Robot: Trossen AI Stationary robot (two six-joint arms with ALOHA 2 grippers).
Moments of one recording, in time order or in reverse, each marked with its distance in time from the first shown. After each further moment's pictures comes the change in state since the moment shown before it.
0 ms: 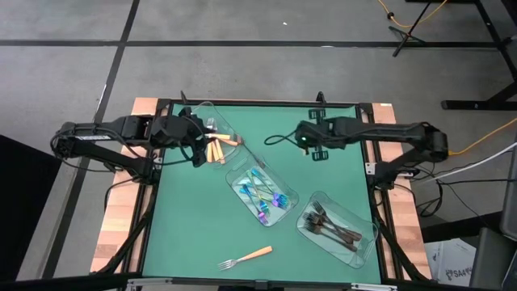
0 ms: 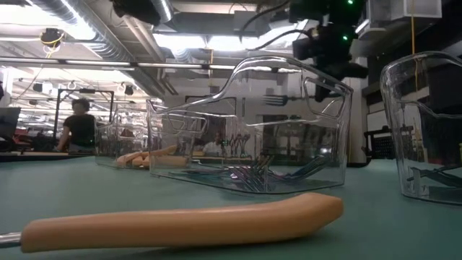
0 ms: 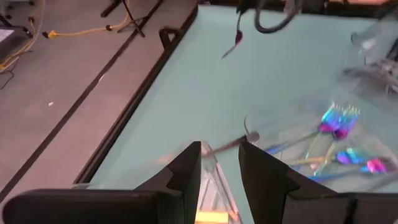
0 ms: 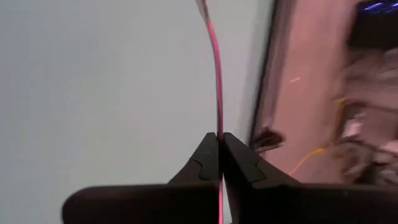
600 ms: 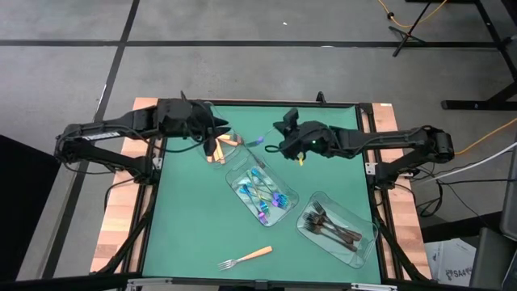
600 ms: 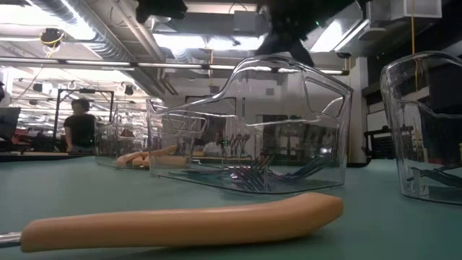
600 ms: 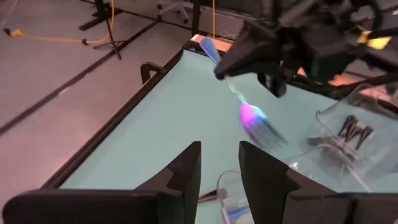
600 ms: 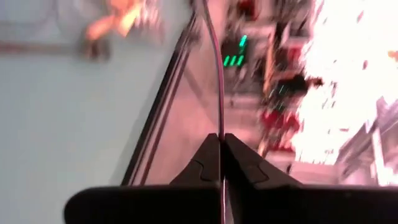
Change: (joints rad) left arm 0.166 0.056 0.000 0.265 0.226 -0.071; right arm 0.103 -0.066 -0.162 0.960 0.015 -0.821
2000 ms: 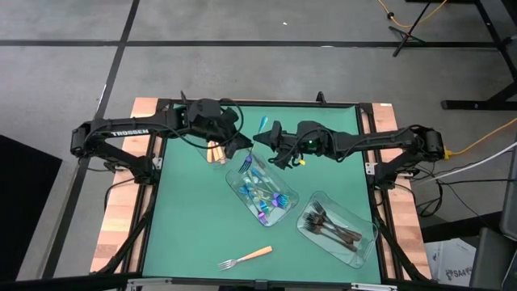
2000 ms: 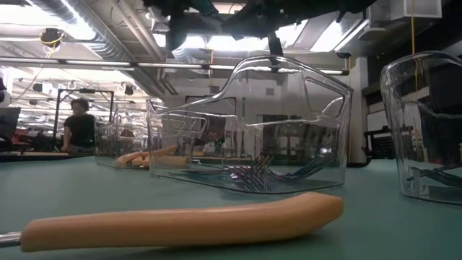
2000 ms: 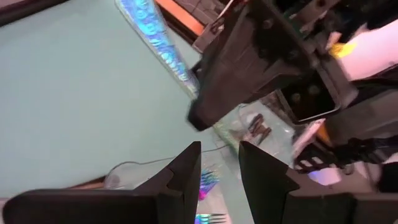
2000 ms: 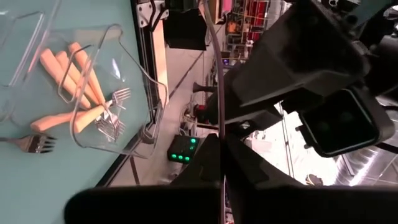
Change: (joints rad) left arm 0.057 0.237 0.000 0.199 0.396 -0.356; right arm -0.001 0.101 0.000 0.351 -0.424 -0.368
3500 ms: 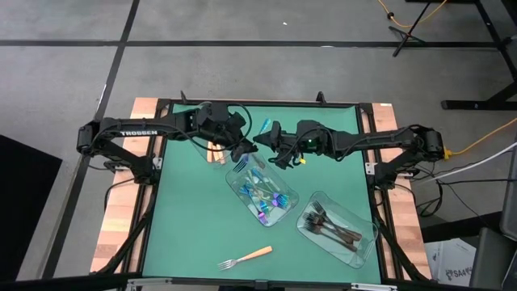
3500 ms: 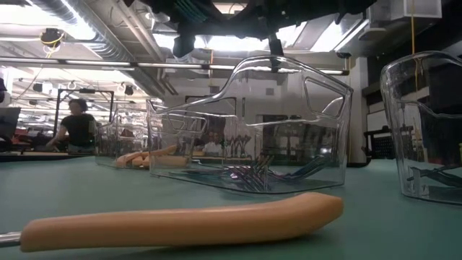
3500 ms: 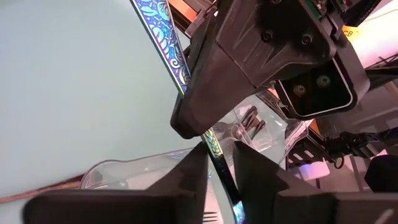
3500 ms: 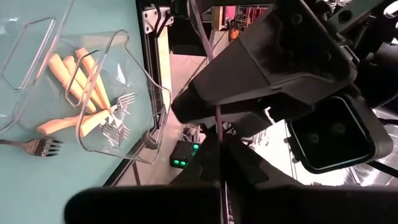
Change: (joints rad) left arm -0.017 0.075 0.000 0.057 0.036 -0.033; right arm 0.000 0.000 0.000 -0.011 -0.042 0.000
